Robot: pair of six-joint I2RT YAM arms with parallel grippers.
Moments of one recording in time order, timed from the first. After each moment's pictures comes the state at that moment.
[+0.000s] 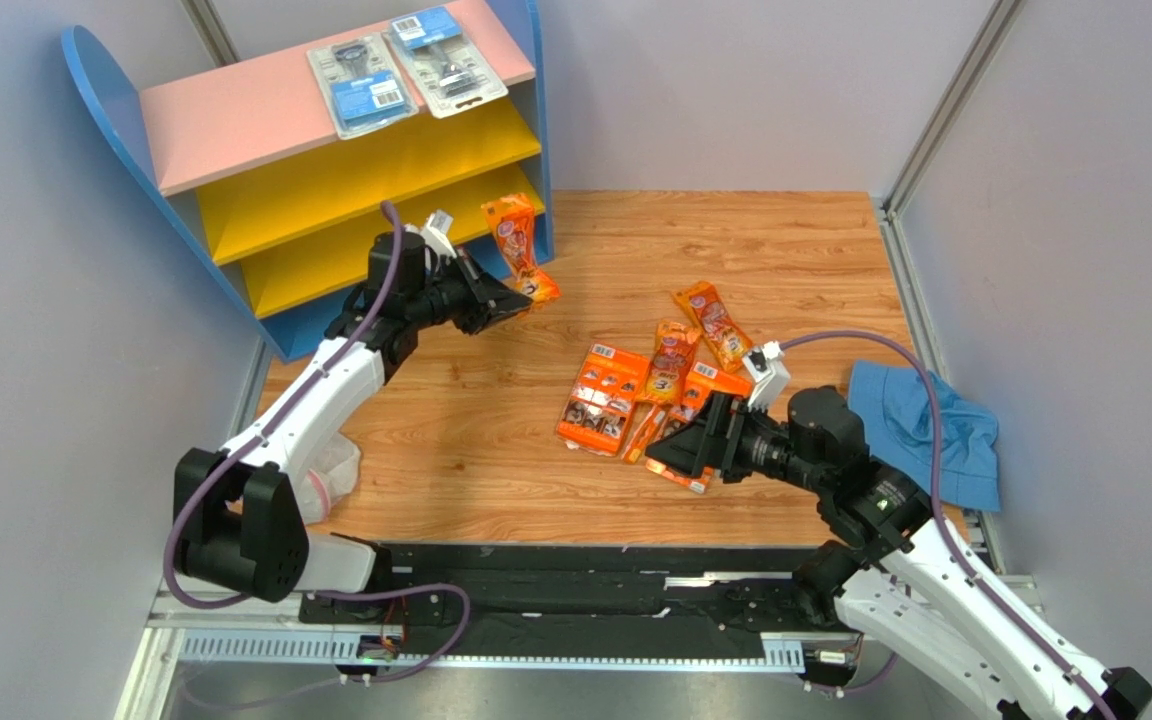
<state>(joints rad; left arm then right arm) -0.28 1.34 1.02 -0.12 0.51 -0.91 0.66 0.57 0.60 -0.40 -0.32 0.82</state>
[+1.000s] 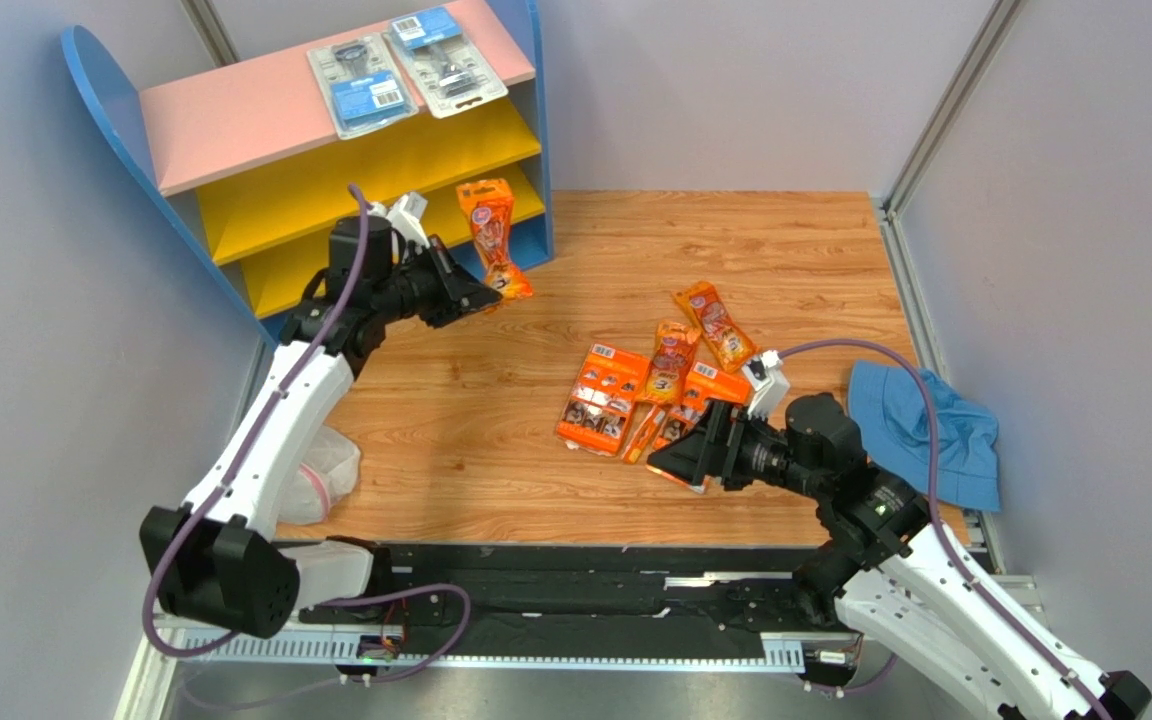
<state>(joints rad) -0.22 1.26 1.17 -0.42 0.47 -0.71 0.66 0.55 0.55 -0.42 -0.32 0.83</state>
